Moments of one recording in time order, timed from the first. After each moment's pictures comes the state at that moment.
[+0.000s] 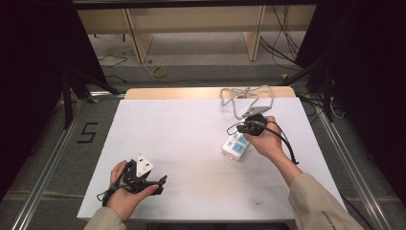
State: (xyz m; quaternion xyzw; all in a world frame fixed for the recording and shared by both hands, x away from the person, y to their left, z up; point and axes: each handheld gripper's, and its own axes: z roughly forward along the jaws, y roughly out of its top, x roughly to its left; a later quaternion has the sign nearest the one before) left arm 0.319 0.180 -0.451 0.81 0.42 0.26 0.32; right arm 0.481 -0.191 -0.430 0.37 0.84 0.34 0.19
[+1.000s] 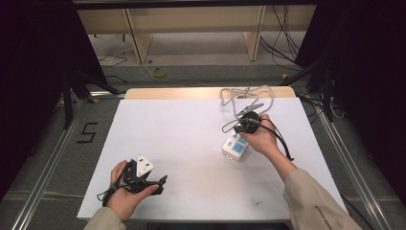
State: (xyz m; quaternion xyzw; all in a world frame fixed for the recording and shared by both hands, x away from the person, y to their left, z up) left arm 0.319 0.180 -0.451 0.81 0.42 0.25 0.32; right arm 0.496 -0.180 -0.435 0.38 0.86 0.31 0.16
